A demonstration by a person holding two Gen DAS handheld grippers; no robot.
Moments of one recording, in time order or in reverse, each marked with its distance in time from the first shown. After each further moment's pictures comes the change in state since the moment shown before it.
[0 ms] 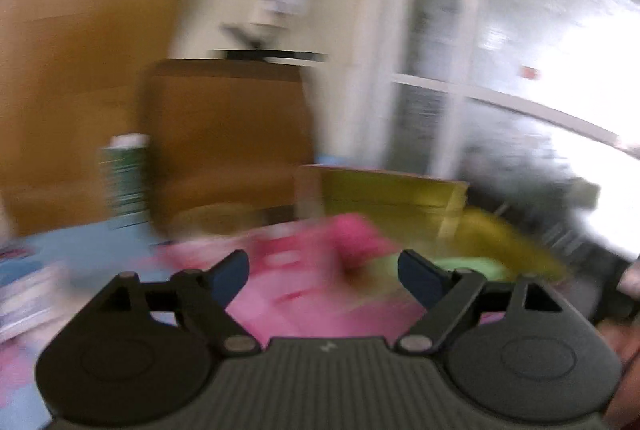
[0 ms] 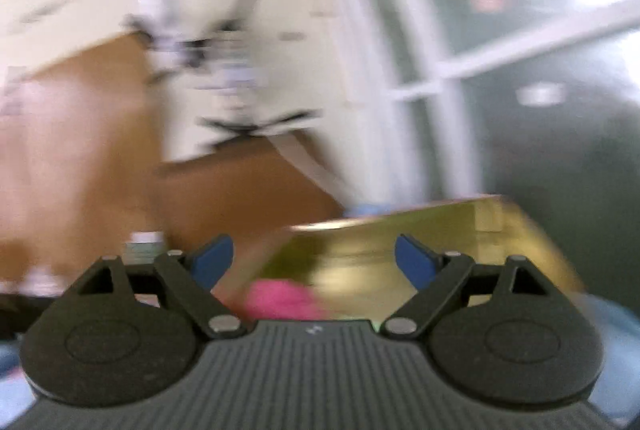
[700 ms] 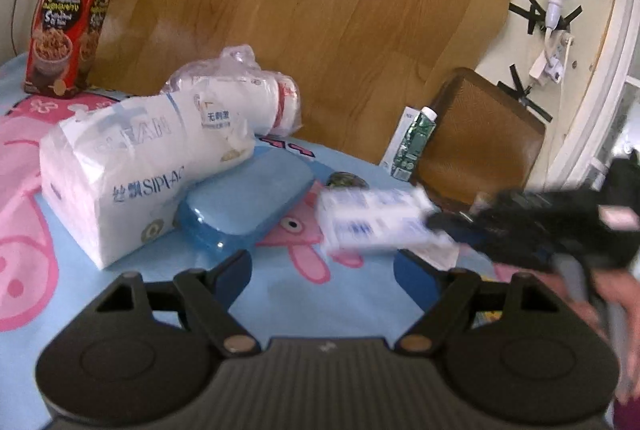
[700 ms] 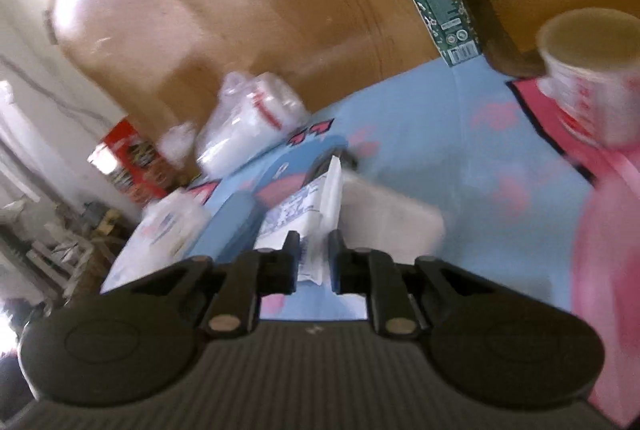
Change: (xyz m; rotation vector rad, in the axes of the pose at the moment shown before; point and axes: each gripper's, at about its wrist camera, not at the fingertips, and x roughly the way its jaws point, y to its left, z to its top) left arm -0.113 0.186 -0.097 -0.442 -0.041 0.311; right arm 0.155 0.177 -0.070 0.191 0.796 0.558
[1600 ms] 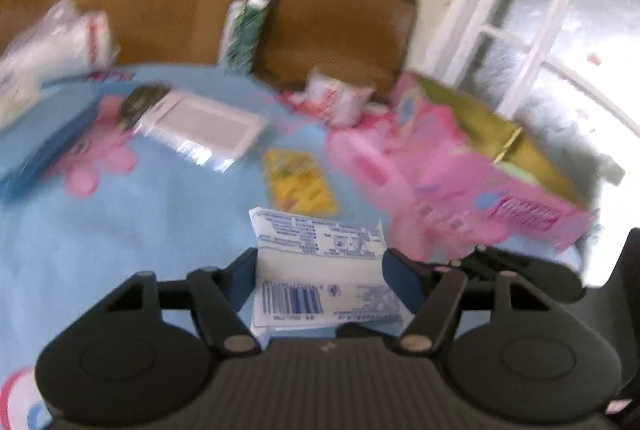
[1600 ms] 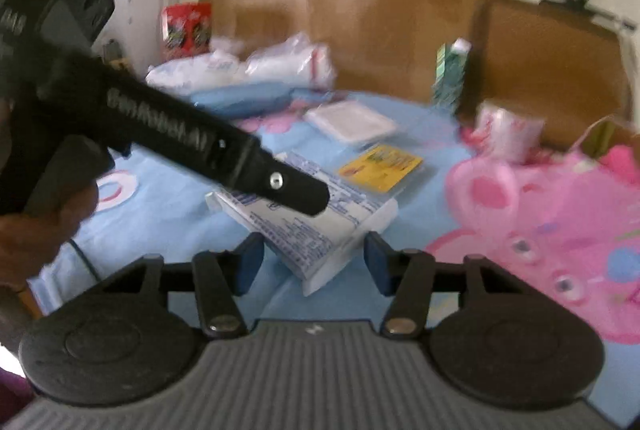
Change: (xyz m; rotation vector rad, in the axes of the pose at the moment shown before) left arm 0.012 -0.136 -0.036 0.235 0.290 -0.239; right arm -0.074 0.024 -0.146 -0.628 -0.153 -0.240
